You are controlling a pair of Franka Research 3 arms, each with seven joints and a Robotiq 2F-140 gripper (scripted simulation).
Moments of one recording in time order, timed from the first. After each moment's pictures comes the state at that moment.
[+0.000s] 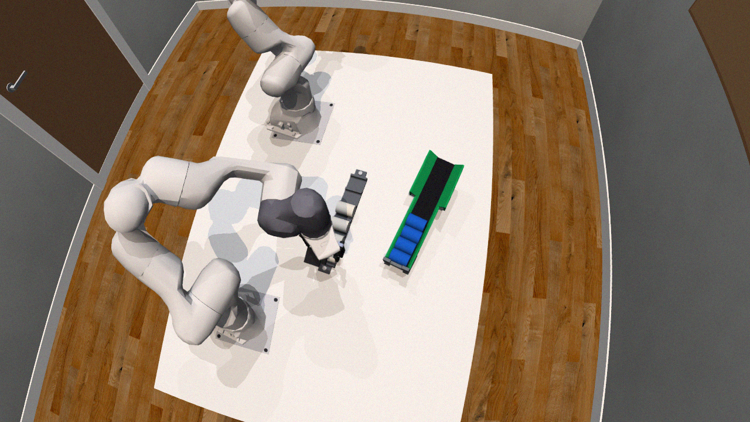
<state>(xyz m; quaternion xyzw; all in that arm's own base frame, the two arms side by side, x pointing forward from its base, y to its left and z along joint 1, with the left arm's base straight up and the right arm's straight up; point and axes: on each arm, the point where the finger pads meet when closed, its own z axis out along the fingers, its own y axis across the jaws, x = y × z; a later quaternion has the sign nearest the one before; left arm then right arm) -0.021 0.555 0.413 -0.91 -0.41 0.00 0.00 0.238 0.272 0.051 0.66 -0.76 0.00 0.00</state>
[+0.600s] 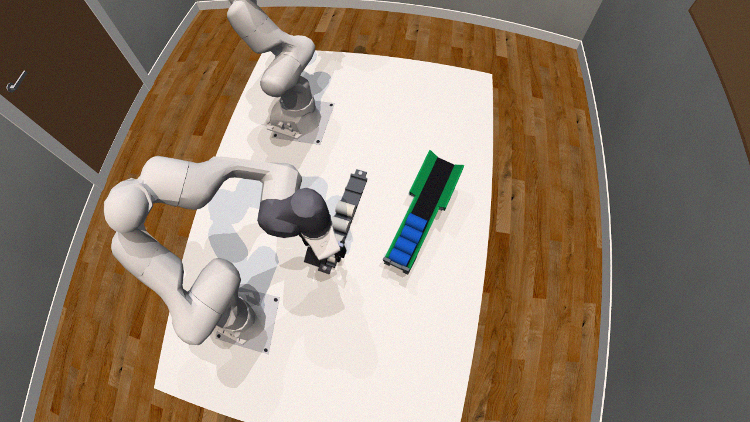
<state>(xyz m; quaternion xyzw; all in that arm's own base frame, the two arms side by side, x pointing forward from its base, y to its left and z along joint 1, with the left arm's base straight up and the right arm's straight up) -0.021 0.555 0.413 -0.91 -0.41 0.00 0.00 0.238 0.272 0.051 0.66 -0.76 0.00 0.00</state>
